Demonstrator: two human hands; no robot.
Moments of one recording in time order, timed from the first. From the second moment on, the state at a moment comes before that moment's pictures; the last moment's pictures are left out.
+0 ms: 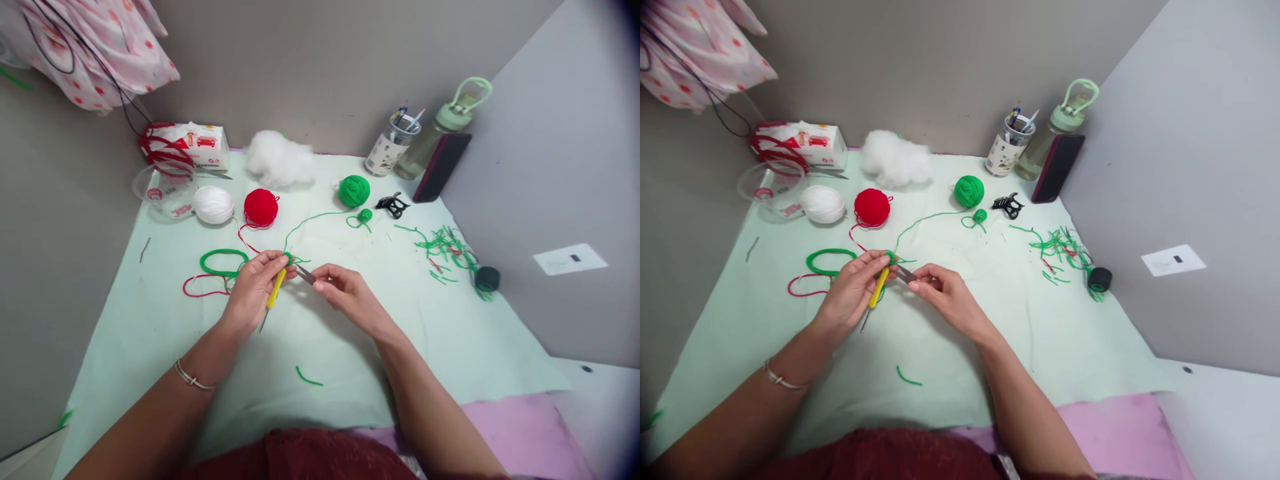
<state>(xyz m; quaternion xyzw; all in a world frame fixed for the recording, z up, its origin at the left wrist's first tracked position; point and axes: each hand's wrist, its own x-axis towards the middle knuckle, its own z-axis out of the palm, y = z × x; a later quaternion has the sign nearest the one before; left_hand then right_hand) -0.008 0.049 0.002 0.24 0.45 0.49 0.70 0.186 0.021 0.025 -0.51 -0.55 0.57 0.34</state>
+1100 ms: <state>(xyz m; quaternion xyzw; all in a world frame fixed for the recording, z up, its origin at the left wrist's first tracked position) 0.006 0.036 0.011 0.22 0.43 0.48 0.73 0.172 0.015 0.012 -0.55 -0.56 0.43 0.44</state>
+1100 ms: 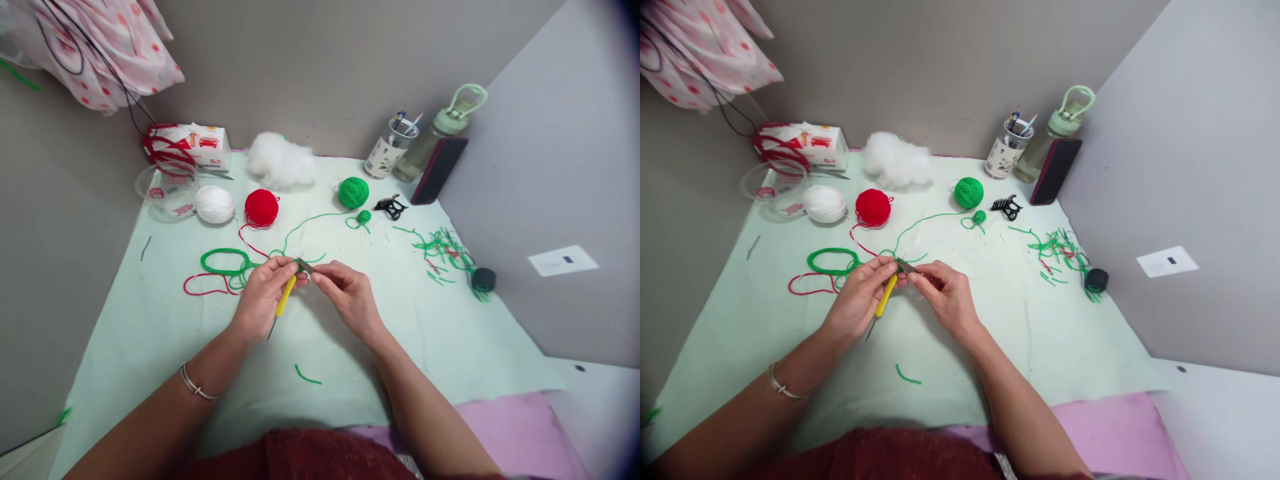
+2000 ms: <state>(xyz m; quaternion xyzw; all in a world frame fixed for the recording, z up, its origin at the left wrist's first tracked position) 0.010 0.027 0.038 0.12 0.33 0.53 0.77 0.171 0.004 0.024 -0.37 -0.86 -0.06 0.34</state>
